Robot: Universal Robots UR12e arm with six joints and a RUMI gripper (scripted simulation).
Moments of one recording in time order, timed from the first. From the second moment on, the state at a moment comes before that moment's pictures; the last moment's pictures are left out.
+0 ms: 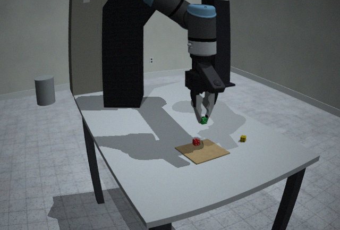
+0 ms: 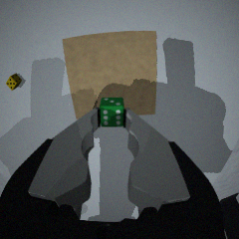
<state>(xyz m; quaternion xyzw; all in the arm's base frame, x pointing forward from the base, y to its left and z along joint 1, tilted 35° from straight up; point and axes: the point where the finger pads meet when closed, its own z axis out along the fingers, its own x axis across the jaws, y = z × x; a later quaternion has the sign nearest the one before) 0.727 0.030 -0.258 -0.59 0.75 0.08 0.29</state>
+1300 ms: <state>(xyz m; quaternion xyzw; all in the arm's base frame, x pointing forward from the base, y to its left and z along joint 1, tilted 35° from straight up) 0.749 0.061 -0.307 -0.58 0.75 0.08 0.29</state>
